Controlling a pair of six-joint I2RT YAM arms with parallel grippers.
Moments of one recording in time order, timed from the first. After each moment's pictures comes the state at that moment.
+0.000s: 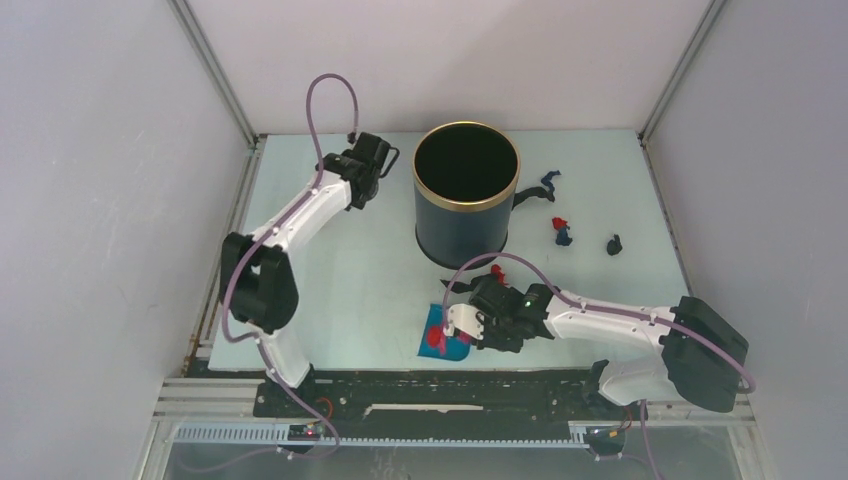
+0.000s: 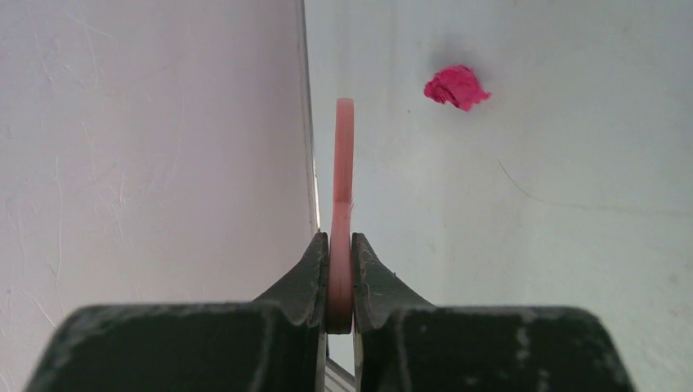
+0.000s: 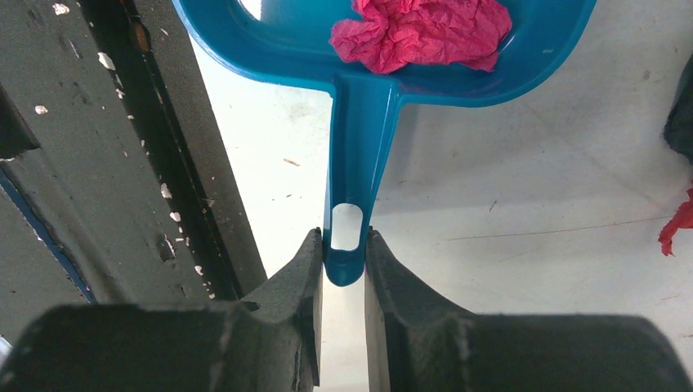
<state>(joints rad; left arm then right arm) -0.44 1.75 1.56 -0.93 -0.86 0.05 1.01 1.31 0.70 -0.65 -0.08 -0.45</state>
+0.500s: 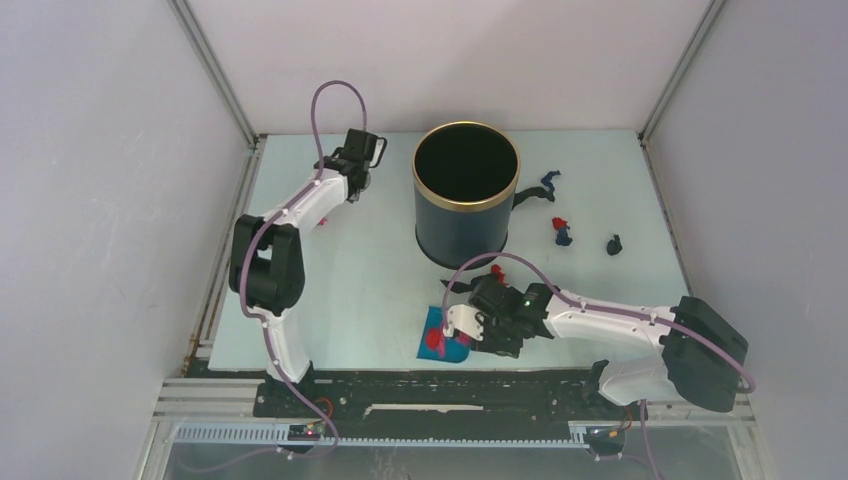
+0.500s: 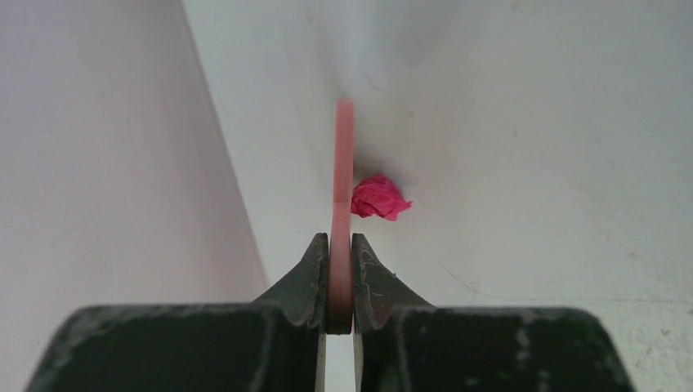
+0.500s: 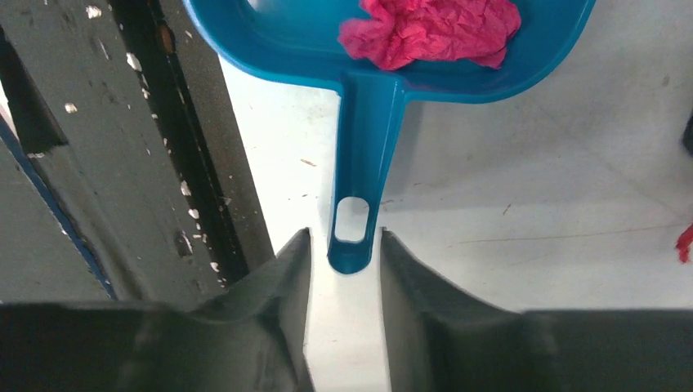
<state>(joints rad) -0.31 1.91 1.54 -0.57 -0.60 0.35 1.01 1.32 0.71 -0.67 -0.11 -0.45</state>
